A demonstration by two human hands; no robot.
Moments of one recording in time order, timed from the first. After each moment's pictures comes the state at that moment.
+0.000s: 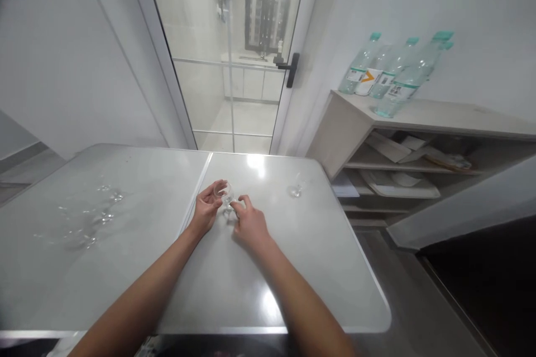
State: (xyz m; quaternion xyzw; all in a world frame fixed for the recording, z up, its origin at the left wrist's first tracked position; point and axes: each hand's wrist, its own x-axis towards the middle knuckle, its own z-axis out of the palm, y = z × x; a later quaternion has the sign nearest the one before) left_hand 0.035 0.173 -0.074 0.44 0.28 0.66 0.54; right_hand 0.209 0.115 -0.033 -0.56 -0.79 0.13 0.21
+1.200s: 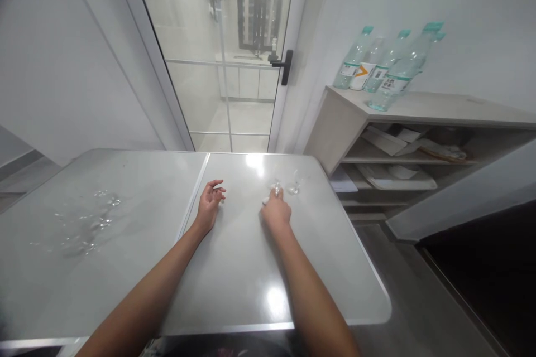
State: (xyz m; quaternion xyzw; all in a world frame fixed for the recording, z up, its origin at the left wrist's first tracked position) left_hand 0.041 0.177 -0.072 0.46 0.38 0.62 0.50; right_hand 0.265 0.152 -0.051 -0.79 -0.60 0.11 0.04
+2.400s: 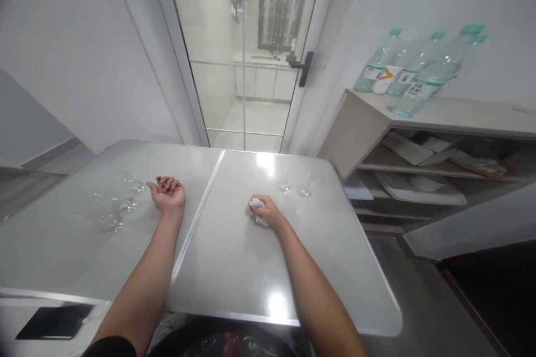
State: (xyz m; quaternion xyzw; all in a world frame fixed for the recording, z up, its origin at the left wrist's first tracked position) left_hand -0.121 0.213 -0.068 0.07 0.06 0.87 0.49; right_hand 0.236 0.156 -0.063 -0.37 -0.61 0.58 0.39
